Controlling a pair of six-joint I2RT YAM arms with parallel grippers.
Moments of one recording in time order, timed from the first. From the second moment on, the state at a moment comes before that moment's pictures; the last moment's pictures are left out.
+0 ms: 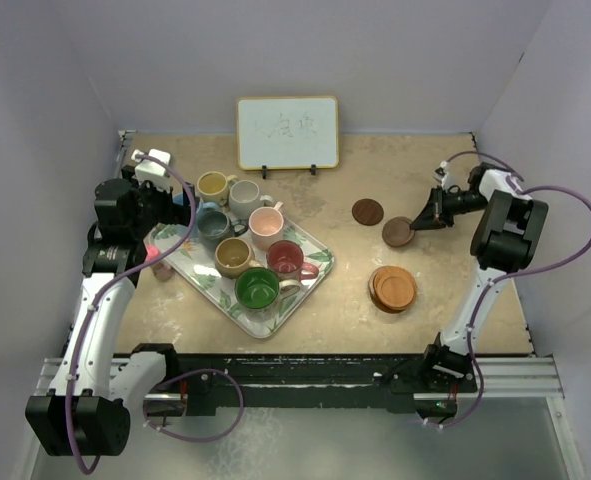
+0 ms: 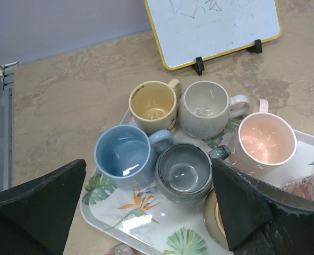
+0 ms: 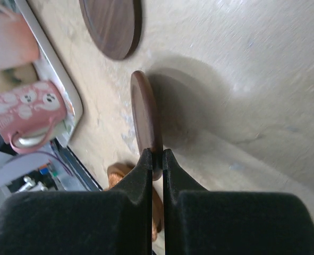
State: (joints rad) left arm 0.01 0.95 0.92 -0.25 0.25 0.13; right arm -0.34 2.20 1.66 -1.10 -0.82 -0.38
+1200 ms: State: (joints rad) left arm 0.03 1.01 0.92 -0.25 0.25 0.13; right arm -0.30 2.45 2.05 -0.82 -0.75 -0.01
